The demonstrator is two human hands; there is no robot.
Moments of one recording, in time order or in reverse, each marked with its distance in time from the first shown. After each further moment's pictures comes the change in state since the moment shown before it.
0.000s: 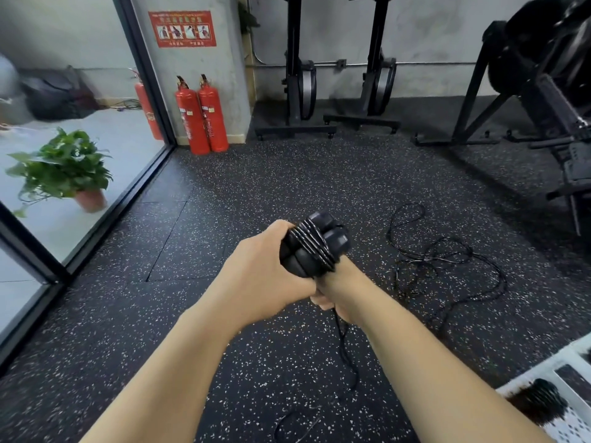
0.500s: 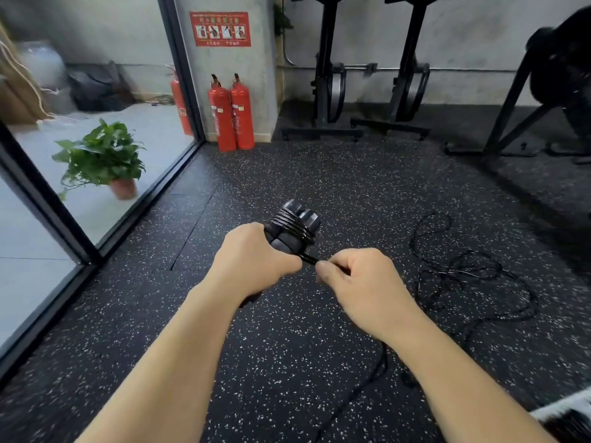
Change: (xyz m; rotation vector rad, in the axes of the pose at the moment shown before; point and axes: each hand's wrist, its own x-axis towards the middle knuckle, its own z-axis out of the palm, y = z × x) left_hand 0.013 -0.046 -0.023 -0.010 0.157 -0.316; right_hand -0.043 -0.018 0.010 -0.533 0.194 -0.400
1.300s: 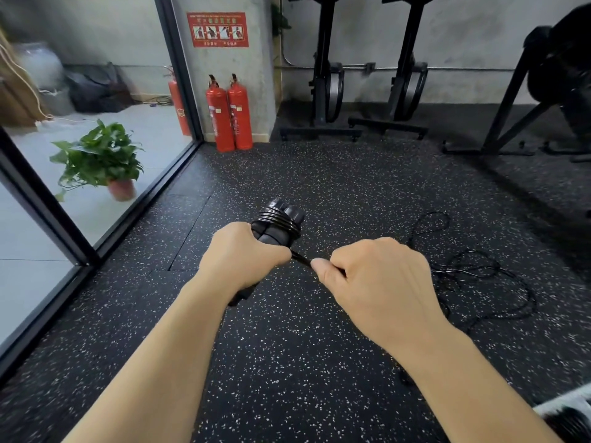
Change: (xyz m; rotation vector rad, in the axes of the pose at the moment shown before) left_hand 0.004 0.001 -0.001 -0.037 0.018 -0.104; right_hand -0.013 -0.008 -0.016 -0.567 0.282 -0.320
